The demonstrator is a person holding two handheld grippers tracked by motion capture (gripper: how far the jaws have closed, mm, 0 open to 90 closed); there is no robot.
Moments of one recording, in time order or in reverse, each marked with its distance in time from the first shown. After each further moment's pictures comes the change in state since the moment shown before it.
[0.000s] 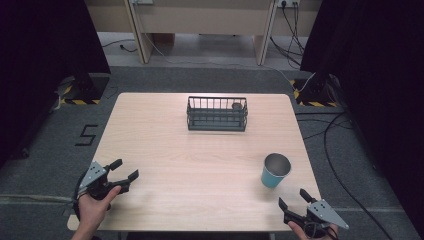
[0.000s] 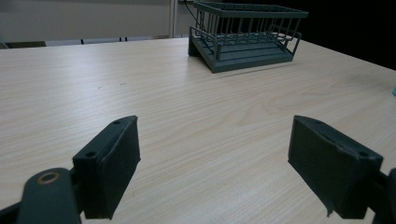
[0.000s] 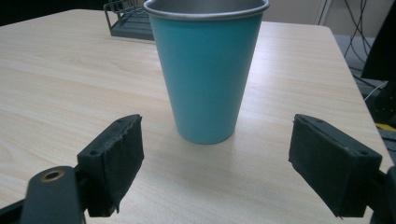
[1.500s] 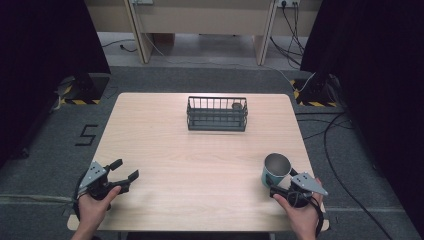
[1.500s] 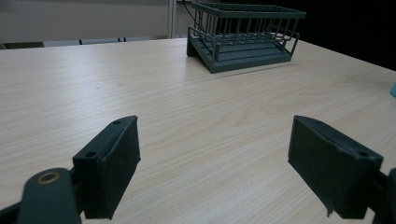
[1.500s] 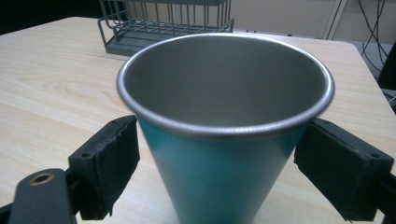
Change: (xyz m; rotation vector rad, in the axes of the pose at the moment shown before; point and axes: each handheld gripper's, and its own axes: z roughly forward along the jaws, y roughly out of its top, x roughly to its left) left arm 0.000 0.000 0.000 0.000 -0.006 0.002; right arm 0.003 0.039 0.067 -0.001 0.021 -0.012
